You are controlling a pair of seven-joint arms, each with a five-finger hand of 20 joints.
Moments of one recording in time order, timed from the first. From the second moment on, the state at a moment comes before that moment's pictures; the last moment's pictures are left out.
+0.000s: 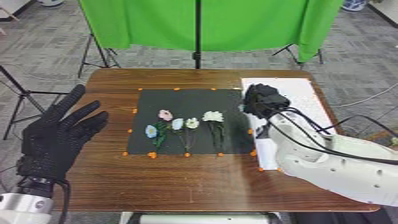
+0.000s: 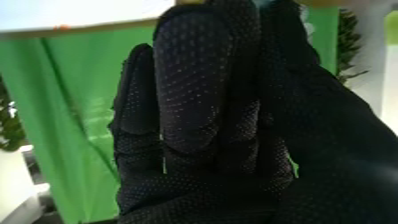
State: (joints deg) left arm 143.6 -55.0 -109.0 -139.1 29.1 5.4 14.5; right arm -33.5 -35.8 -1.0 -103.6 -109.5 23.2 42.3
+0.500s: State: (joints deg) left arm 143.8 -54.6 -108.5 -138.9 29.0 5.7 14.9; right arm -35.1 -42.7 -3.5 -100.8 -109.5 24.6 44.0
